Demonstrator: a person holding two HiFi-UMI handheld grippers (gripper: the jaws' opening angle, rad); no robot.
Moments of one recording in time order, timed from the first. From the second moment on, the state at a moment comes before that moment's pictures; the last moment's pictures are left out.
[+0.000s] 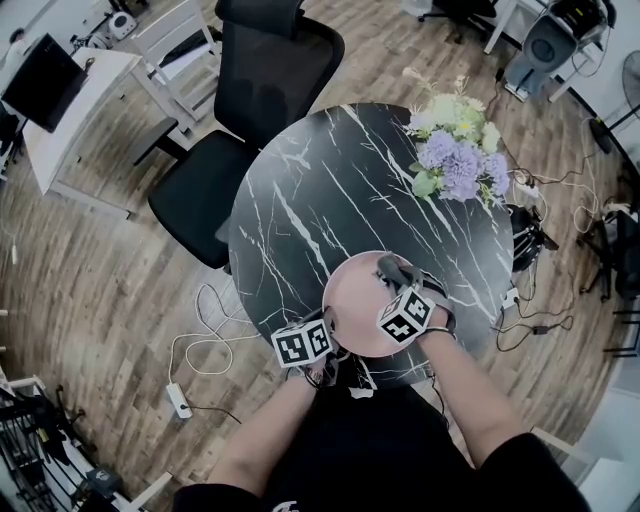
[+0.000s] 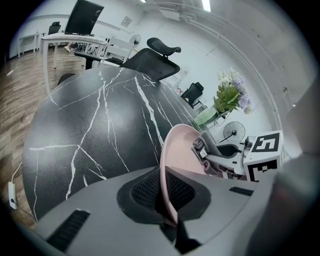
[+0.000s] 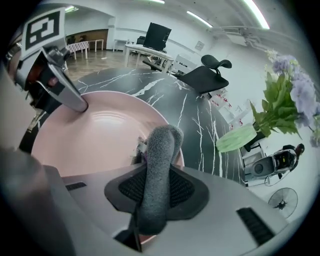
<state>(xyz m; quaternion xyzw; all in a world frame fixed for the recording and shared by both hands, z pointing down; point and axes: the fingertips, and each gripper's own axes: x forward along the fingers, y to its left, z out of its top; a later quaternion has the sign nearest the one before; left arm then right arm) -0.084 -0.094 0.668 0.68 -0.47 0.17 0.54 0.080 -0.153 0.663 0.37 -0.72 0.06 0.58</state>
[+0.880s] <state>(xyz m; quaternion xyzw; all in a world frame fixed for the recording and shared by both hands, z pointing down) -0.085 -0.095 0.667 0.68 -0.47 0.17 0.53 0.104 -0.151 0.639 0.48 -0.73 0.23 0.42</state>
